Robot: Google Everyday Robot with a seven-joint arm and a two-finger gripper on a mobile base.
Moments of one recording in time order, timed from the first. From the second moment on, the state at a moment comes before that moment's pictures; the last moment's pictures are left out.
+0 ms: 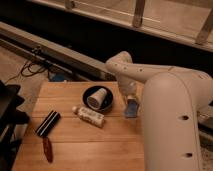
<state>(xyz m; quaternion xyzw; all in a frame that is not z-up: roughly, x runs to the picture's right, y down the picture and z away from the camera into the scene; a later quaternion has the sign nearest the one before) 0.162 0.086 0.806 -0.16 0.46 0.65 0.58</state>
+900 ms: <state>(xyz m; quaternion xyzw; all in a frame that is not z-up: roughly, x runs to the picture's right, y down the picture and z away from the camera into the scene) 0.109 0.150 0.796 -0.20 0.38 0.65 0.63</state>
